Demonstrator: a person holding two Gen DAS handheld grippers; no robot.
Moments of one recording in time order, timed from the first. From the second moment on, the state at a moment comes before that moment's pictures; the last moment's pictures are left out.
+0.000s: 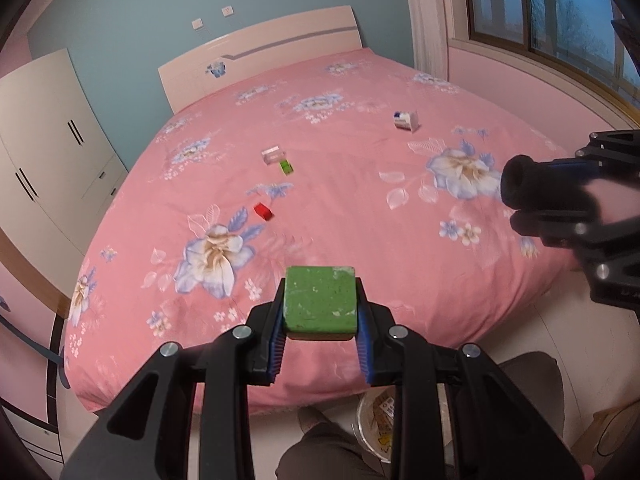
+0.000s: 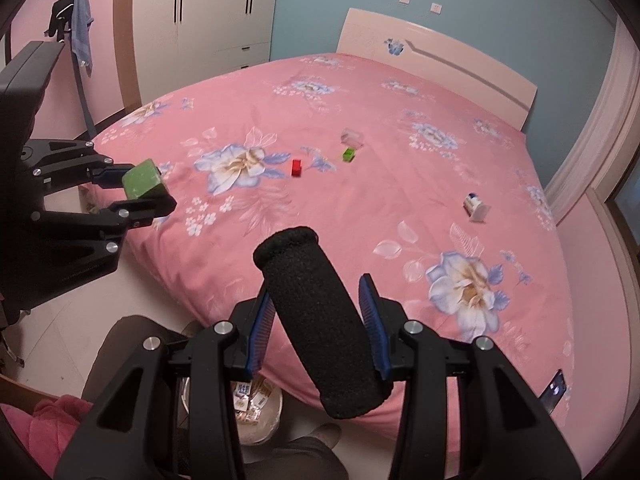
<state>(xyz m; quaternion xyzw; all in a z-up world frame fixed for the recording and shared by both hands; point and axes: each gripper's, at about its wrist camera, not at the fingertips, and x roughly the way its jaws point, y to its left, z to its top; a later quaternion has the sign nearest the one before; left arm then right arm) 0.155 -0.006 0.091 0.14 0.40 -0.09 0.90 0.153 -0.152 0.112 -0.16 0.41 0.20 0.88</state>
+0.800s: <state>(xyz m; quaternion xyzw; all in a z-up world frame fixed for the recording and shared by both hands) 0.137 -0.024 -0.062 0.16 0.52 -0.12 0.83 0.127 -0.140 -0.035 -0.17 0.51 0.23 0.81</state>
